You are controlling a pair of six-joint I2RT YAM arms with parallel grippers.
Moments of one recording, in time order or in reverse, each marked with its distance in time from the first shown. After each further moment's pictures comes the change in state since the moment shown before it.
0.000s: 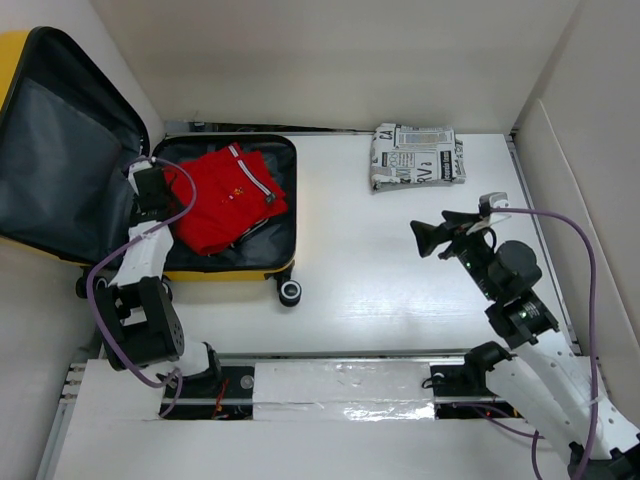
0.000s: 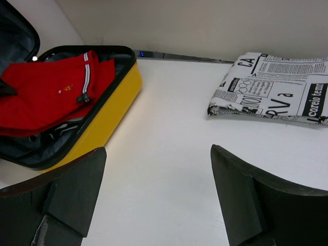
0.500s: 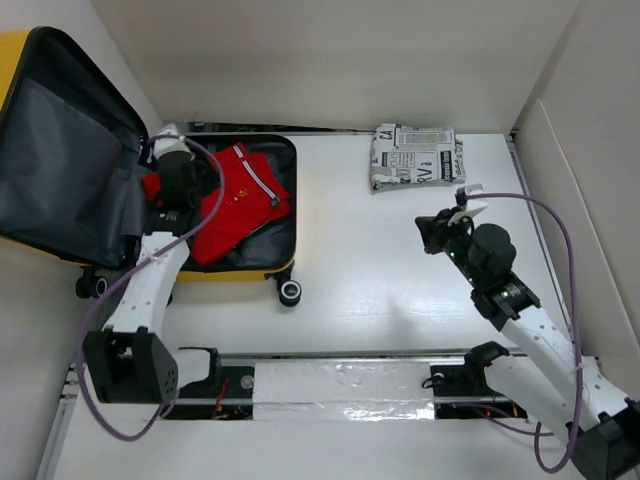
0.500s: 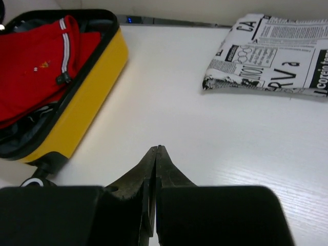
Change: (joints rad) left arm -0.217 -0.175 0.058 0.006 -0.046 -0.058; right arm 0.000 0.158 0.000 0.017 0.012 0.000
